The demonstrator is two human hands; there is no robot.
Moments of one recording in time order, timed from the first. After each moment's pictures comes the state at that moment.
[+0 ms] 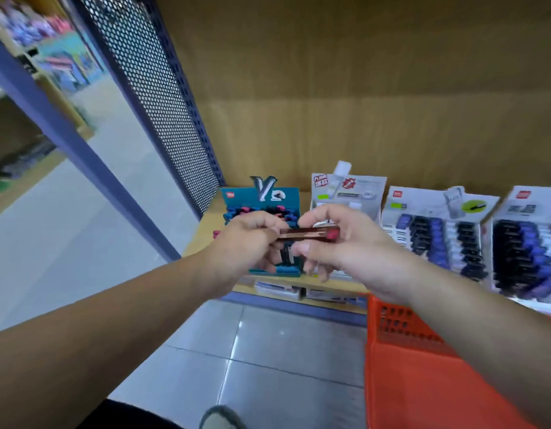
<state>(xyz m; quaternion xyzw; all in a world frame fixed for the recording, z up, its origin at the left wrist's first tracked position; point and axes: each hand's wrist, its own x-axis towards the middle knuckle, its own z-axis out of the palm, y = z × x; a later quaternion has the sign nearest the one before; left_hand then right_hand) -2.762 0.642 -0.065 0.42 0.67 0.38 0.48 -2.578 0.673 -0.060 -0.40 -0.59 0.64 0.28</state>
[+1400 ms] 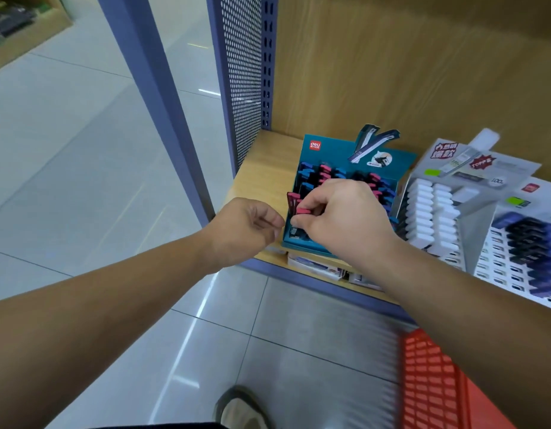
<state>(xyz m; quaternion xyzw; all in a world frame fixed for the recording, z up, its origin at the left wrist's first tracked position) -2.942 0.651 -0.190 0.48 0.69 0.30 0.45 -2.765 0.711 -0.149 -0.50 -0.82 0.25 0.17</state>
